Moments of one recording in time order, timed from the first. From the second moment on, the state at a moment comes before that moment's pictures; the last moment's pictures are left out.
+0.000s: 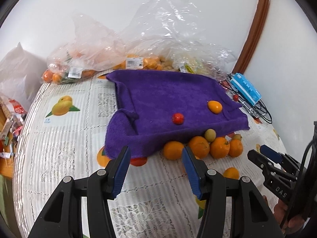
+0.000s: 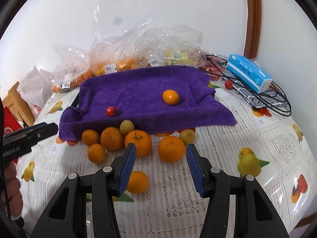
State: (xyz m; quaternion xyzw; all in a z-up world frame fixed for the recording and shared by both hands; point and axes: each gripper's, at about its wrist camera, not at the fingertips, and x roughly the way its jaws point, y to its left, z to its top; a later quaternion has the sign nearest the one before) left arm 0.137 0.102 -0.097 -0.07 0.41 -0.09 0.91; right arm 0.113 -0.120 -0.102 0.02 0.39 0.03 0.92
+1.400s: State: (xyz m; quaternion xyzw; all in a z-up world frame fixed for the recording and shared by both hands) left arm 0.114 0.100 -0.132 -0.07 0.43 0.00 0.90; right arm 0.142 -0.134 -0.148 0.01 0.41 0.08 0.91
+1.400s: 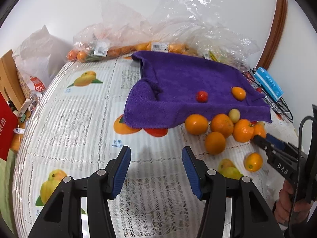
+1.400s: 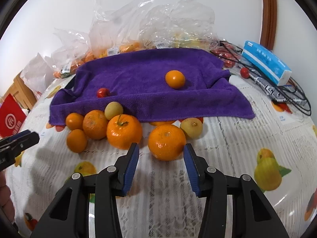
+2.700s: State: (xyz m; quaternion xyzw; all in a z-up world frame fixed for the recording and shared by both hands) left arm 0.094 0.056 -0.156 -0.03 0.44 -0.02 0.90; right arm 0.108 -0.173 -0.156 0.02 0.42 0.12 0.90
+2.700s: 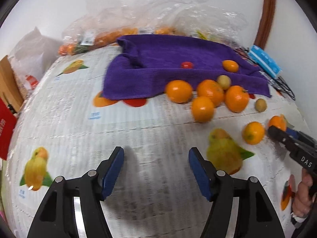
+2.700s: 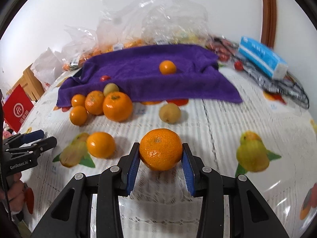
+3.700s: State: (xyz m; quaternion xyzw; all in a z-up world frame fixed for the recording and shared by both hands) left arm 0.144 0.017 -0.157 -0.04 0.42 -0.05 0.90; right arm 0.110 -0.180 -0.161 0.05 0.43 0.15 0.89
